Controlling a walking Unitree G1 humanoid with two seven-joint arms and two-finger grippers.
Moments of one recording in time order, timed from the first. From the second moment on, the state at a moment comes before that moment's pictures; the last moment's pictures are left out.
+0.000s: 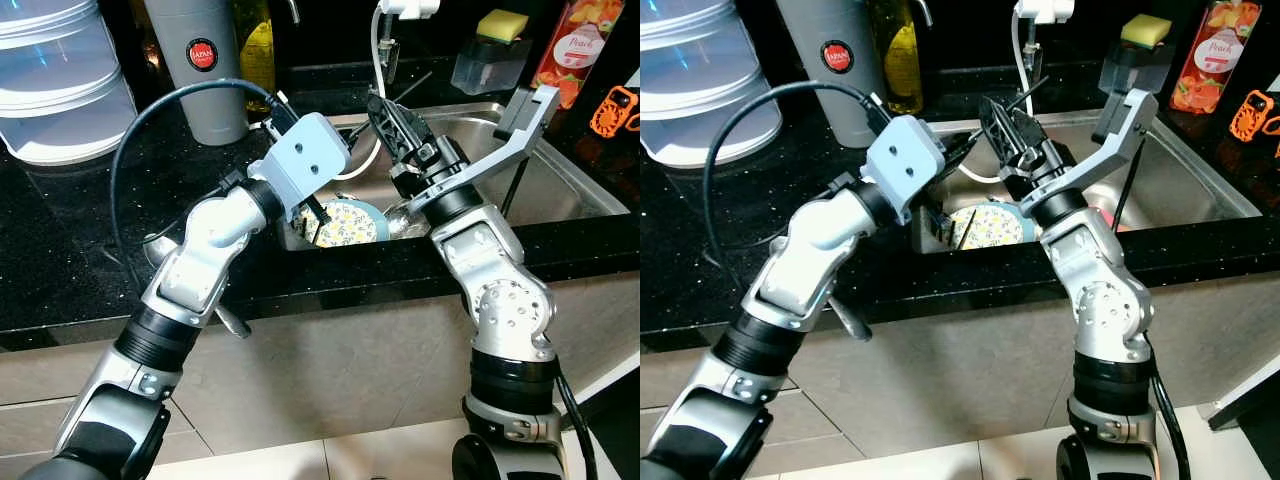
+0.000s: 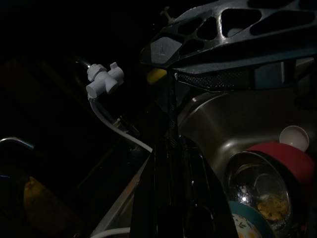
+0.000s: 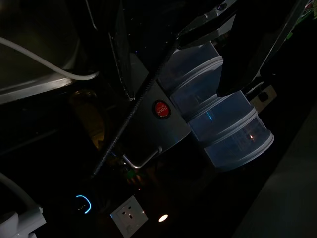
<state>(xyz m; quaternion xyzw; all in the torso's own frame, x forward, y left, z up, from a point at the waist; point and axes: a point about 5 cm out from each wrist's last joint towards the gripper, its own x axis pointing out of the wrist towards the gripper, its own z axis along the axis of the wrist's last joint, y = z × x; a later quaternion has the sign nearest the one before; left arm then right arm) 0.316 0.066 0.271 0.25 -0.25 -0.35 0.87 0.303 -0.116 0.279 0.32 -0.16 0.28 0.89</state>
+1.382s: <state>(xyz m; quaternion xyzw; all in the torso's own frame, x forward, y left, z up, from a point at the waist) 0.313 0.062 0.270 0.27 -0.27 -0.35 0.86 0.305 -0.116 0.278 0.33 -0.15 0.29 0.89</state>
